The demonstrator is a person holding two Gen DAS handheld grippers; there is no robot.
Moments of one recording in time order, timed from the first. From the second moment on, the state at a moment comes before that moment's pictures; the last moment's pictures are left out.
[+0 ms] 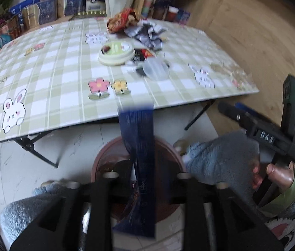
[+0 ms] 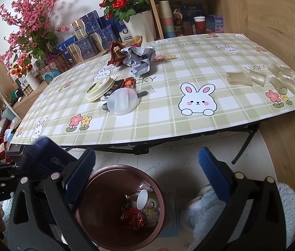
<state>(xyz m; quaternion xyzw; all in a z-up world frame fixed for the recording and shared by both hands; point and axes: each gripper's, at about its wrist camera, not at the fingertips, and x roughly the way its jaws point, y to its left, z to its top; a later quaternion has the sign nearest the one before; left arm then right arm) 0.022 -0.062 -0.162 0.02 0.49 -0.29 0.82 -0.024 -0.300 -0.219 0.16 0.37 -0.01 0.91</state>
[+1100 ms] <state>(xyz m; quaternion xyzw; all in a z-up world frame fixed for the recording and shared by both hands) 0.052 0.040 -0.148 -0.14 0.38 -0.14 0.90 0.020 -0.283 -0.228 0.11 0.40 0.04 0.91</state>
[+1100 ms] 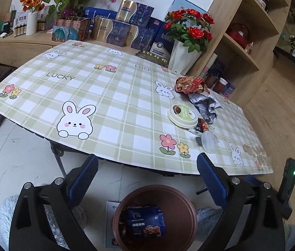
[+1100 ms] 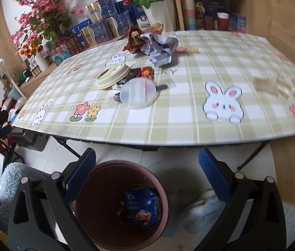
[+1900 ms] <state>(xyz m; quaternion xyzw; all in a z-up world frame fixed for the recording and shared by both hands) 0.096 0.042 -0.179 -0.12 0.41 -0.11 0.90 0.157 -0.256 -0.255 0.02 0.44 0.07 0.89</state>
